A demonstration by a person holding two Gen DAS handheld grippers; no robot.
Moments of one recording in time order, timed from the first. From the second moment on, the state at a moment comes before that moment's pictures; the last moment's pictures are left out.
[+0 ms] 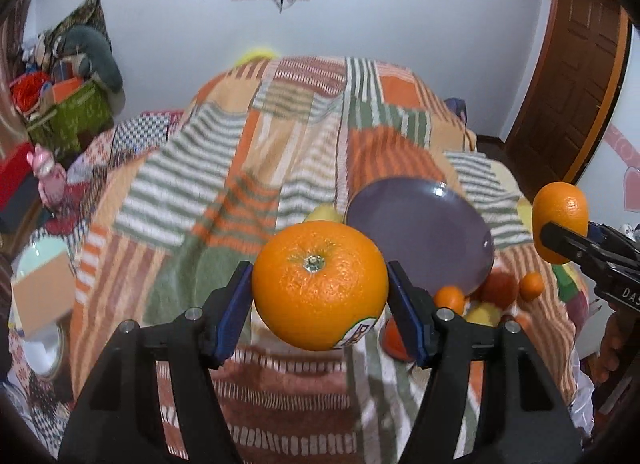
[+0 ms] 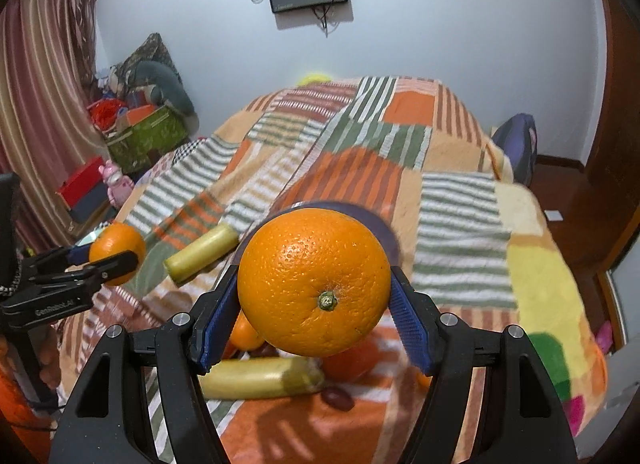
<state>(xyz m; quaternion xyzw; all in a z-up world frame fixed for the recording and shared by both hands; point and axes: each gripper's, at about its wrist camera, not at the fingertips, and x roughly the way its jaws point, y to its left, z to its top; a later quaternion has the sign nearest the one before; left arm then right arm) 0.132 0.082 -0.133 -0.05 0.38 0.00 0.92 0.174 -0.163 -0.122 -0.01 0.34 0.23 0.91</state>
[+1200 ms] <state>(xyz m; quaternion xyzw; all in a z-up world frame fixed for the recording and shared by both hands) 0.278 0.029 -0.141 -0.02 0.39 -0.06 0.92 0.281 -0.148 -0.144 -0.05 0.35 0.22 0.91</state>
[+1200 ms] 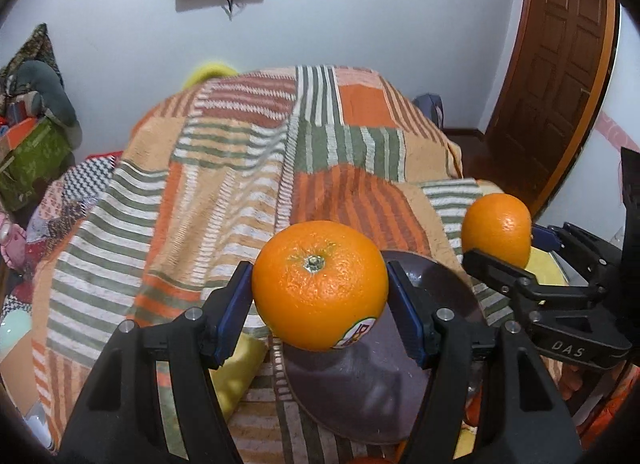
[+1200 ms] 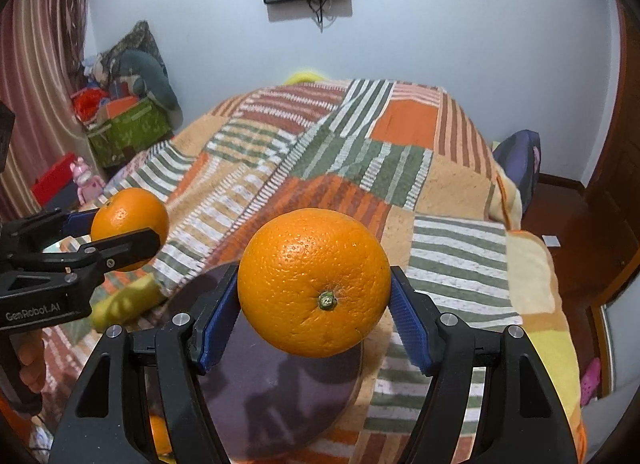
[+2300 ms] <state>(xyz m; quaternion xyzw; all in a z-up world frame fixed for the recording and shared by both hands) 0.328 0.021 -0.211 0.01 0.49 -0.08 0.87 0.310 -0.129 -0.194 -0.11 0.43 0.24 0.86</state>
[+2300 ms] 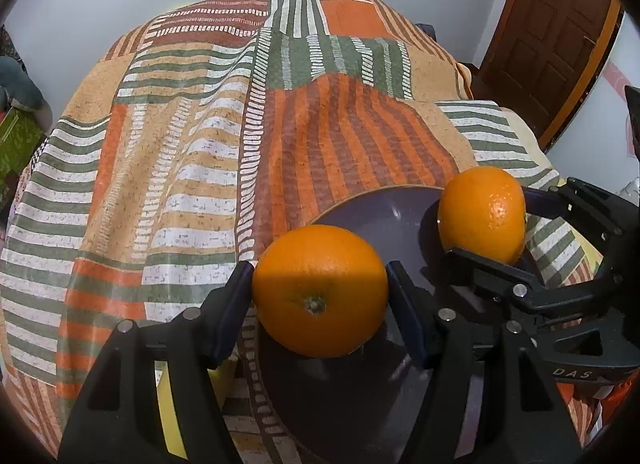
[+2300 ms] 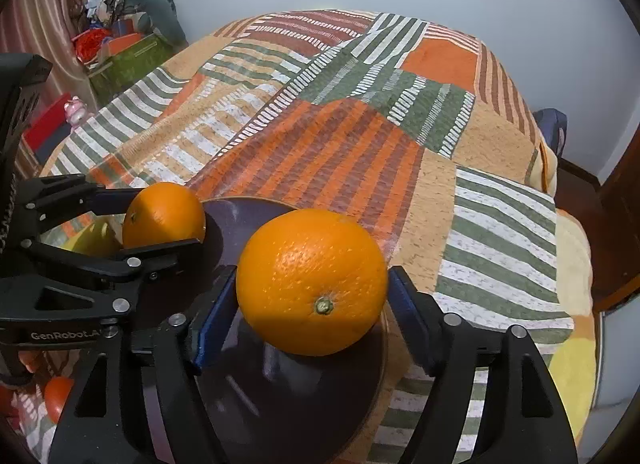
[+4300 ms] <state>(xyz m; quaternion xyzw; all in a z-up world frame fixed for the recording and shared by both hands) 0.144 0.057 -0.232 0.01 0.52 -0.06 0.85 0.175 -0.178 -0.205 -0.11 0.45 0.18 0.87</state>
